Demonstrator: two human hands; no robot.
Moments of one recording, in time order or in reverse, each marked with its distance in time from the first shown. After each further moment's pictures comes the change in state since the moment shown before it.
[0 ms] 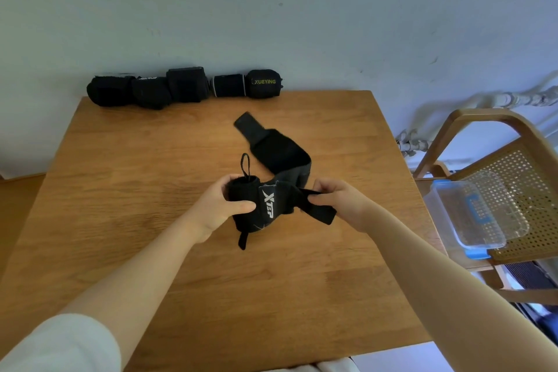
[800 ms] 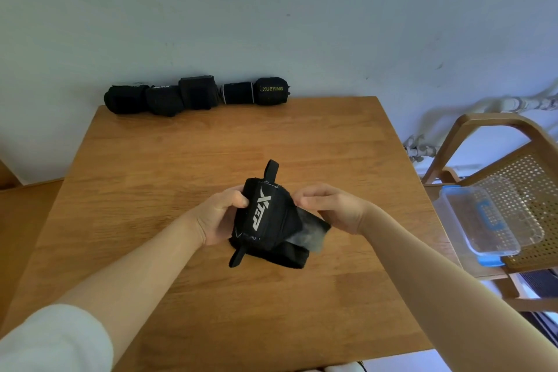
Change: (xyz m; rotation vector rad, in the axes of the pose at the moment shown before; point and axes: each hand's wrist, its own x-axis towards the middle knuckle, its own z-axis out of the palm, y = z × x) left_hand -0.022 0.020 -0.002 -0.314 -0.368 -0.106; right_hand -0.004 -0.019 0.025 0.078 -0.401 -0.209
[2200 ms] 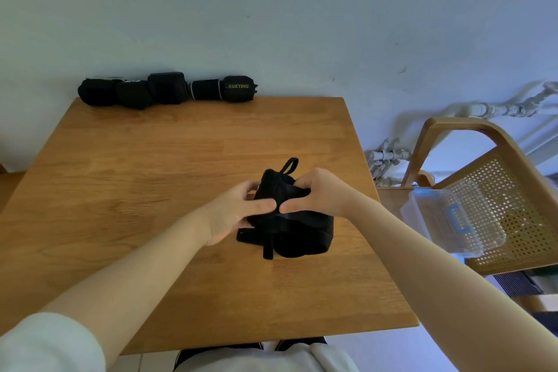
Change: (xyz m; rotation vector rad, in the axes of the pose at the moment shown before) left_hand 0.038 -0.028 0.115 0.242 0.161 -0.025; right_hand -0.087 -0.019 -0.048 -0.713 0.199 0.074
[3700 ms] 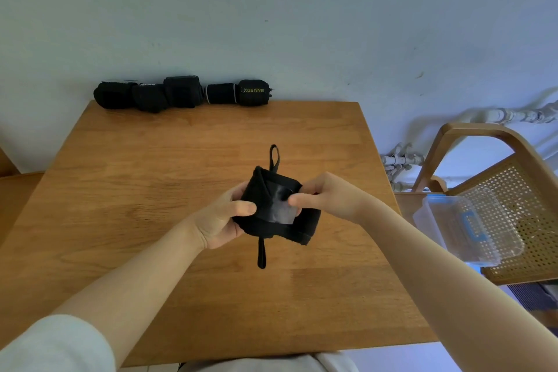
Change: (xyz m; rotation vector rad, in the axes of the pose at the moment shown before) left_hand -0.010 -0.008 -0.049 -0.268 -0.221 0.156; right_hand 0.012 -0.020 0.005 0.238 -0.041 -0.006
